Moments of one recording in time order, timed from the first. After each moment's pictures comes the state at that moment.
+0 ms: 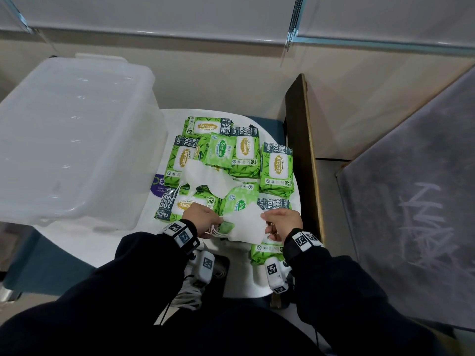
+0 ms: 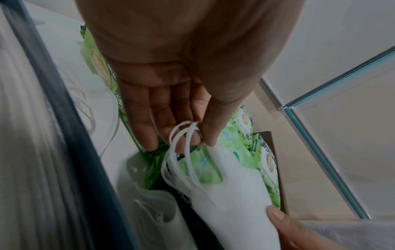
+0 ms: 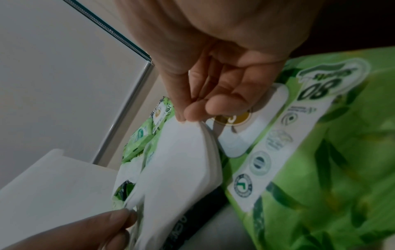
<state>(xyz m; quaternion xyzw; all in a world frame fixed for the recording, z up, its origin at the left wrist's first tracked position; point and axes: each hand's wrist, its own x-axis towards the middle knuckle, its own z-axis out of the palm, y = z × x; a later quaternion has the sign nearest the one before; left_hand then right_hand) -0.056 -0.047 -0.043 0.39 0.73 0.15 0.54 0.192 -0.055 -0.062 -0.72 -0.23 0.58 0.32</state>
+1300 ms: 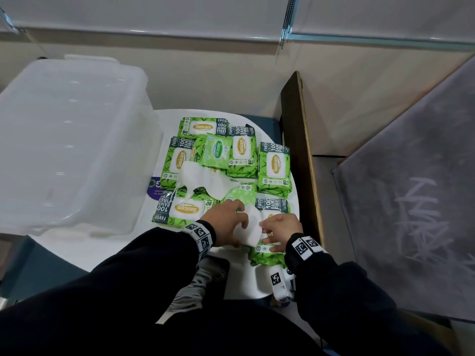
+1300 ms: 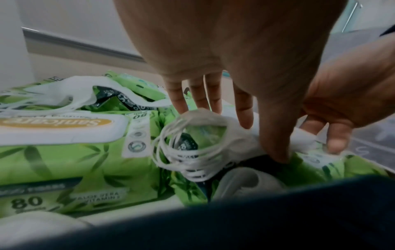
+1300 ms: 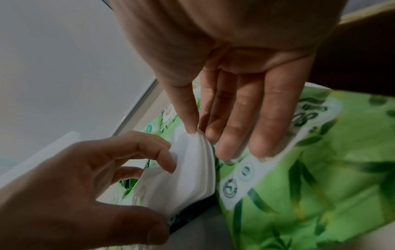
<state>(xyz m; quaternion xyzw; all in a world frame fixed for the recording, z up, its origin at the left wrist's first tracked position) -0.014 -0.036 -0.038 0.86 0.44 -0.09 0.22 0.194 -0.066 -0.047 -0.74 -0.28 0.58 0.22</state>
